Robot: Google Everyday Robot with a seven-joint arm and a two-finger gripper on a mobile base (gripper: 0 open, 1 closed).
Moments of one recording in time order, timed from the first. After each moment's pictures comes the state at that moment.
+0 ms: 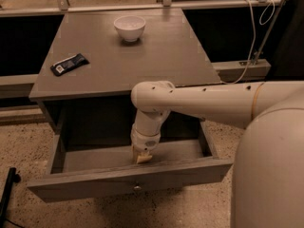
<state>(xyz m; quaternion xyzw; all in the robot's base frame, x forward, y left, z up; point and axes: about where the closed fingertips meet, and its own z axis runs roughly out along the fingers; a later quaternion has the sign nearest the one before) 0.478 0.046 0.604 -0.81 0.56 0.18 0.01</state>
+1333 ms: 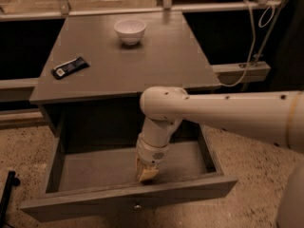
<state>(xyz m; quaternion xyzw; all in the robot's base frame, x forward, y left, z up) 0.413 0.028 0.633 -0.80 0.56 0.22 0.00</state>
